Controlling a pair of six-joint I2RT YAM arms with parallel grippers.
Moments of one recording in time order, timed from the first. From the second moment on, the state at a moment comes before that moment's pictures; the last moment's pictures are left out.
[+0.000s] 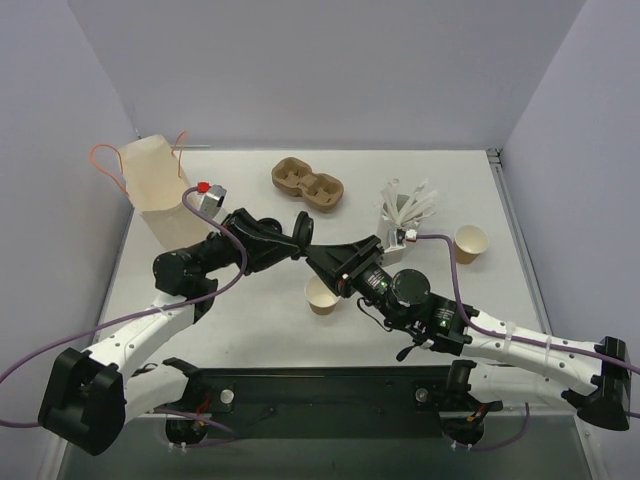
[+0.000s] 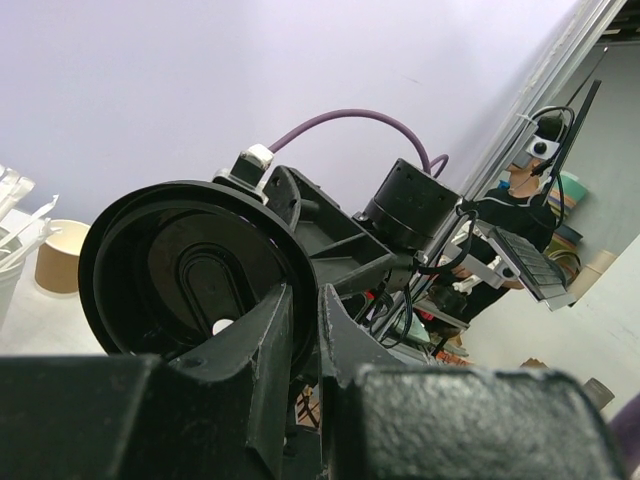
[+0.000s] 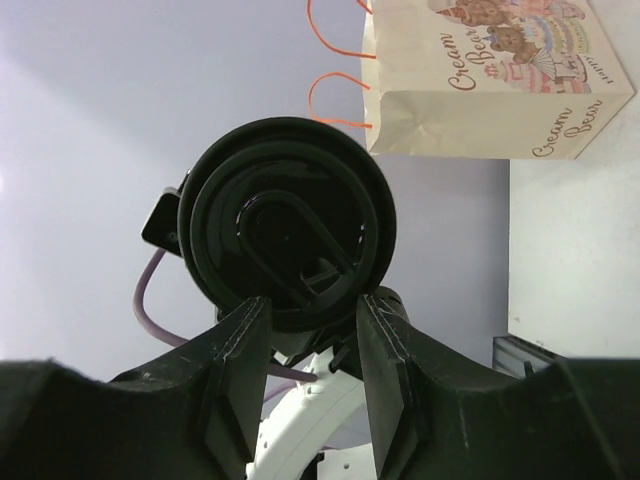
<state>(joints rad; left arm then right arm) -0.44 1.09 0.58 1.29 0.85 -1.23 1.15 0.95 0.72 0.26 0.42 1.52</state>
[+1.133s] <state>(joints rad) -0.47 1.08 0.53 1.30 0.82 -1.09 1.15 0.99 0.68 0.29 0.47 1.71</state>
